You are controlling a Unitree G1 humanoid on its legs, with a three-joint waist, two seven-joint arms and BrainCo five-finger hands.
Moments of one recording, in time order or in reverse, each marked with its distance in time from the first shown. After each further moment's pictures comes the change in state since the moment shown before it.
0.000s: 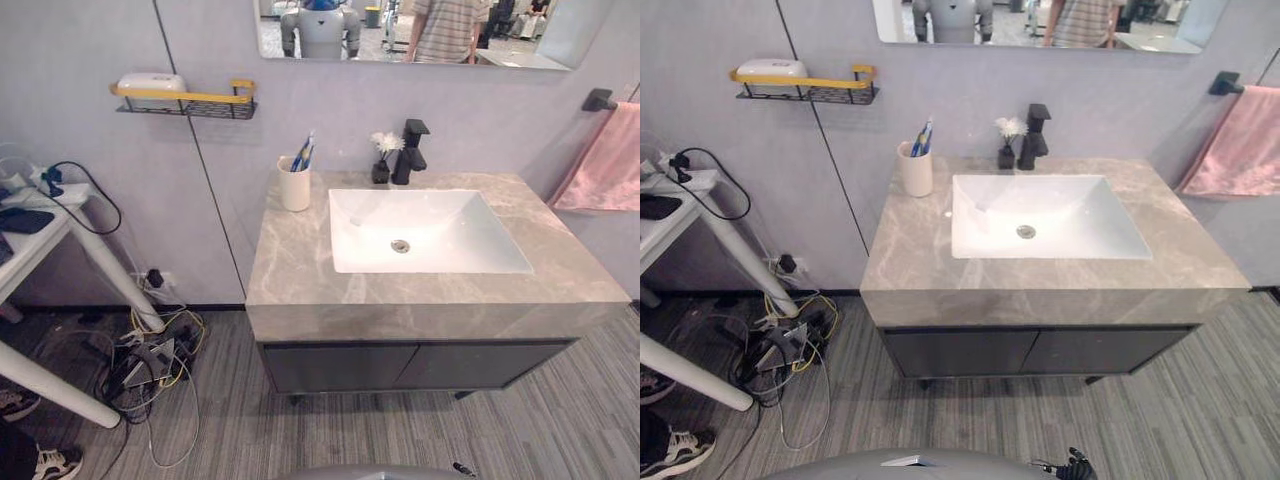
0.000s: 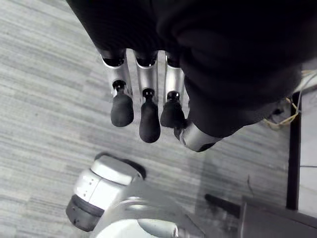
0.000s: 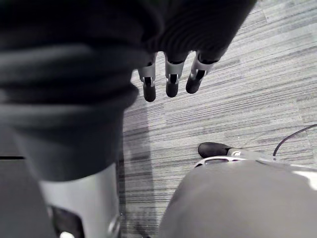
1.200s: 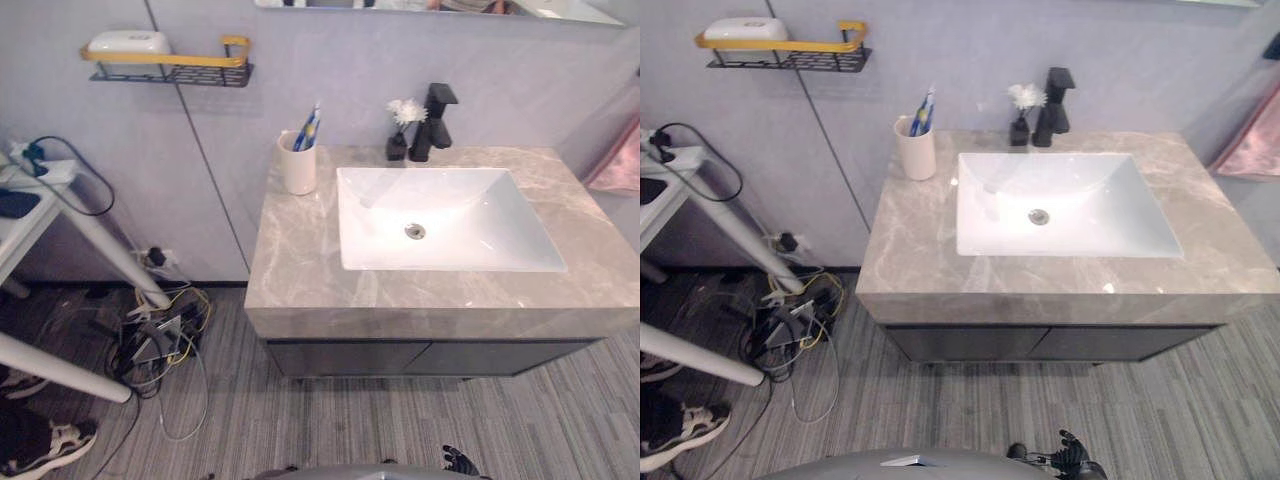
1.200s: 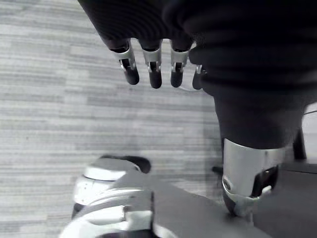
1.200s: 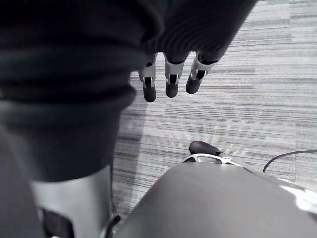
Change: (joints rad) left arm -0.095 0.083 -0.289 -0.011 0.031 -0.017 0.004; right arm -0.057 -0.038 0.127 0.005 -0.117 -0.003 -0.015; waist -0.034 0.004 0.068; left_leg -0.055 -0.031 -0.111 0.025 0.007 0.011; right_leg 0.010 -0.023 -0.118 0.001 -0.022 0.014
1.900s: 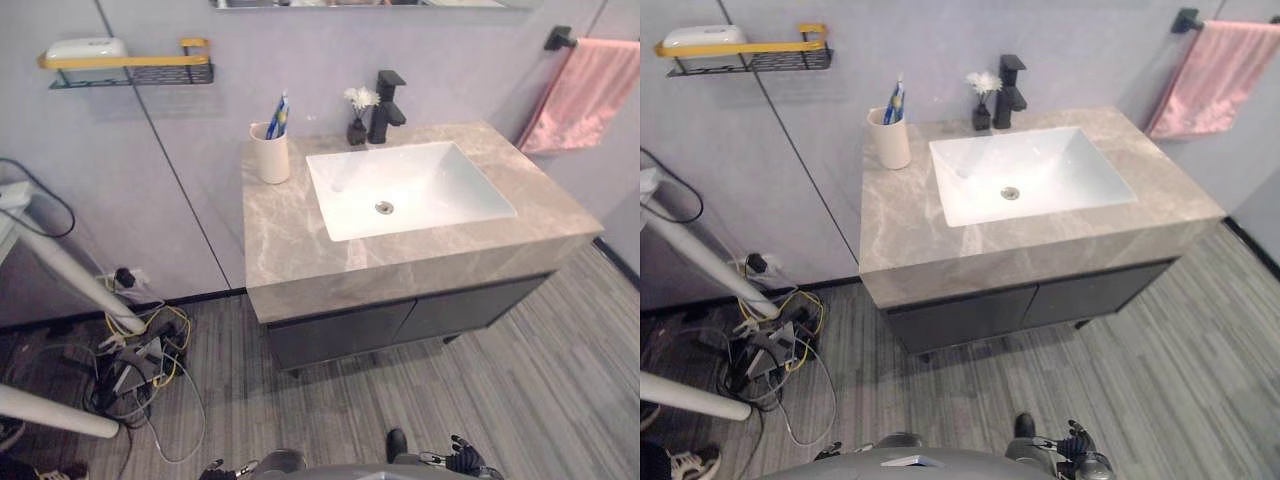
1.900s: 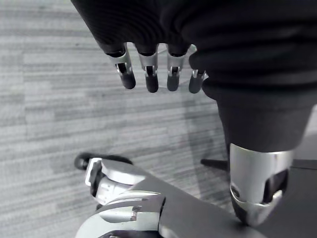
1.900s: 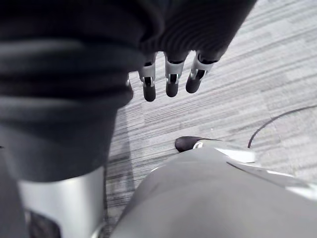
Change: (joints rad) left arm -0.029 -0.017 0.041 0.008 -0.034 -0.009 -0.003; right arm -0.025 0.004 -0.126 -0.018 0.091 0.012 0.001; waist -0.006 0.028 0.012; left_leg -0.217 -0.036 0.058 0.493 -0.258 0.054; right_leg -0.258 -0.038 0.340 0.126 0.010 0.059
